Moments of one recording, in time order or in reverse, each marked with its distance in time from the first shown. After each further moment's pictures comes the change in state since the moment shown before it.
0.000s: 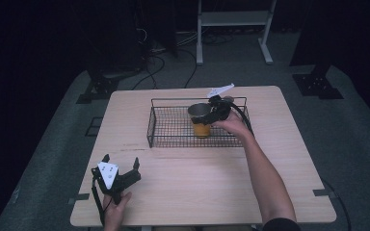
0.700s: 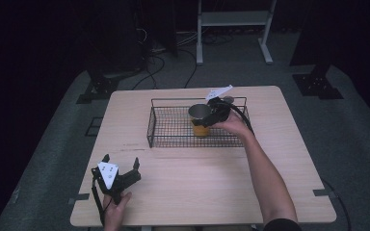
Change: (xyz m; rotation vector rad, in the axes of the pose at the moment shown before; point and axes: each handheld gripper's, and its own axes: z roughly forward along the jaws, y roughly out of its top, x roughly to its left) left arm 0.000 0.000 0.000 0.002 0.000 0.002; right arm 0.003 -0.001 0.001 0.033 -0.037 -0.067
